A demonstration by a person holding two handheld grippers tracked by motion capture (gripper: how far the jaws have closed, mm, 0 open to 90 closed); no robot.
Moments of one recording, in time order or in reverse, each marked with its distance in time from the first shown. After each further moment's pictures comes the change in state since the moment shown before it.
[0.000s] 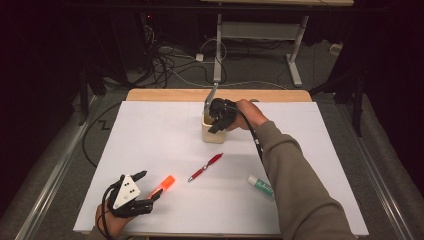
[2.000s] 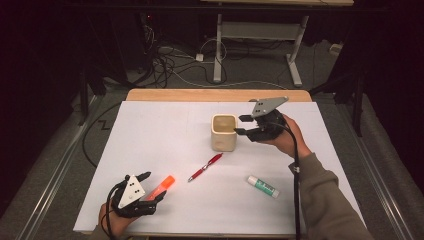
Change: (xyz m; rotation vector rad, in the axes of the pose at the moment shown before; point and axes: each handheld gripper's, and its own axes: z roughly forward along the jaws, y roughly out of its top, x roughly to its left) left arm -0.005 0.003 0.007 0.032 -0.029 0.020; right arm 0.078 -0.102 -0.075 -0.458 -0.361 0.227
